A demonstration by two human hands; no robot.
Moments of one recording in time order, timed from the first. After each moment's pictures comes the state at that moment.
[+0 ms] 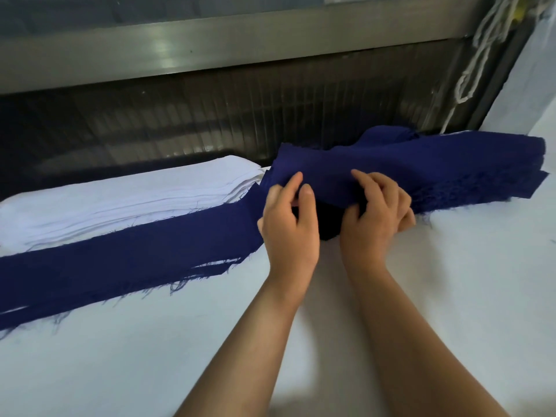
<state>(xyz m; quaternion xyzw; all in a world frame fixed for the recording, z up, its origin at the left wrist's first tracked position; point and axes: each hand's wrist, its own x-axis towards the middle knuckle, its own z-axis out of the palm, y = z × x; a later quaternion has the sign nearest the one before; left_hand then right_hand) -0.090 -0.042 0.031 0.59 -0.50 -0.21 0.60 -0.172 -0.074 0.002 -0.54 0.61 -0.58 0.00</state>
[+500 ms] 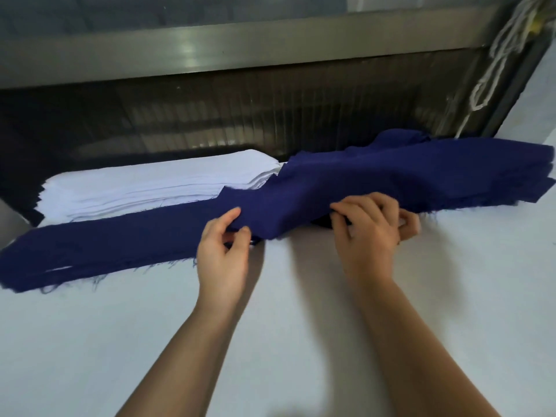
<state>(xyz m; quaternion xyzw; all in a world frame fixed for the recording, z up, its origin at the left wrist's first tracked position) -0.004 0.019 0.006 0.65 -0.41 -0.22 0.60 -0.175 -0.038 -0.005 -0.67 0.51 -0.53 -0.09</state>
